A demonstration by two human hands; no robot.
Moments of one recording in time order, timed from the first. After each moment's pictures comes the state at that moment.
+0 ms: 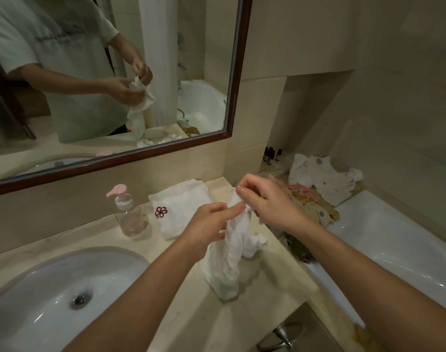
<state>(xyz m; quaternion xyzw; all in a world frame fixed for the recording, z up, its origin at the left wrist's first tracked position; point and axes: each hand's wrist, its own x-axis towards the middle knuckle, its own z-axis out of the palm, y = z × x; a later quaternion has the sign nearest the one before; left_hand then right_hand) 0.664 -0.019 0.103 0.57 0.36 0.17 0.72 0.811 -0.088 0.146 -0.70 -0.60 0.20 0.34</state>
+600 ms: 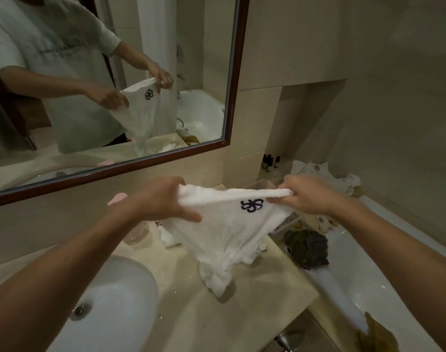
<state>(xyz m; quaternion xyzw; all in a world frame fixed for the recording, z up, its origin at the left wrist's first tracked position) 0.611 0.067 0.158 0.89 0.38 0.02 0.23 0.879 -0.102 0.183 -0.79 -0.61 0.11 0.03</state>
